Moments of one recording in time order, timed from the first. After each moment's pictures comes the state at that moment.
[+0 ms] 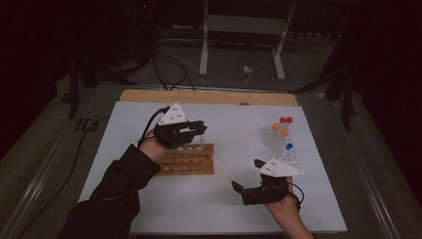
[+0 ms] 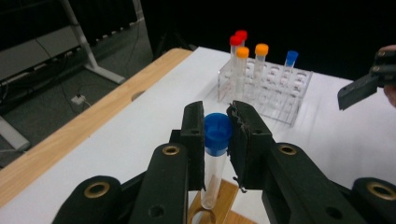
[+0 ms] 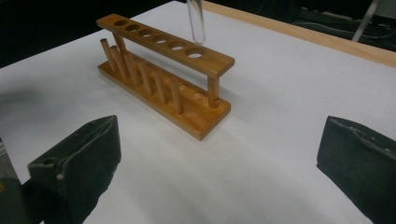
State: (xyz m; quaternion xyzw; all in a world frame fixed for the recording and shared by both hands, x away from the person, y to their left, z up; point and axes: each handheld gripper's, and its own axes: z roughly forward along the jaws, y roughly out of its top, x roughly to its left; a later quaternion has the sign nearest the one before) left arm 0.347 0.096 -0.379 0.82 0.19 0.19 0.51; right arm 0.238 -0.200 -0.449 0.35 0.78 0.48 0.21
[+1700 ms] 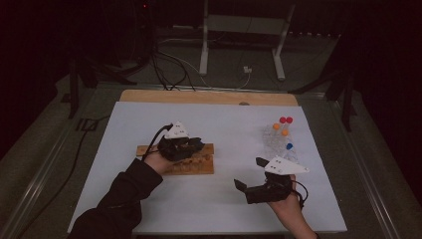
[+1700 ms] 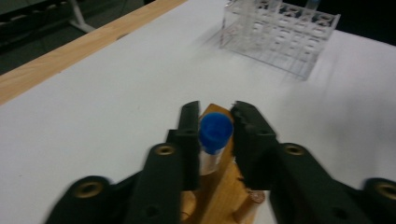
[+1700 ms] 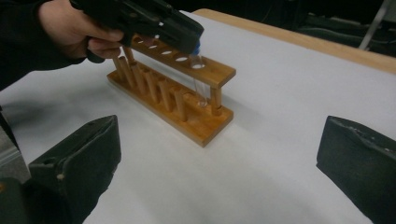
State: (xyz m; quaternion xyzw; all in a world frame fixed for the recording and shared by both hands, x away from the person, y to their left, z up) left arm 0.357 0.098 -0.448 0.83 0.23 0.14 0.48; right arm 0.239 -0.208 -0.441 0.34 0.77 0.50 0.20
